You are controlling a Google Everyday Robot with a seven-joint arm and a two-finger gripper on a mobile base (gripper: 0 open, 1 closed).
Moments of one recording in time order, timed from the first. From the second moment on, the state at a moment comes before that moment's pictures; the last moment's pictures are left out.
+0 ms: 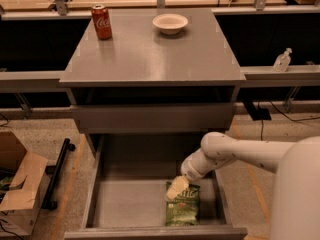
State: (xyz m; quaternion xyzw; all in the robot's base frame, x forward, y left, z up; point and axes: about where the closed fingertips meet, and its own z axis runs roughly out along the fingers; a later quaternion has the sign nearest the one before) arm 0.546 -0.067 0.454 -0.47 0.84 0.24 0.15
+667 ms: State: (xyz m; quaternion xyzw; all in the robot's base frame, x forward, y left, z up) arm 0.521 -0.097 0.361 -0.44 0.88 0.17 0.07
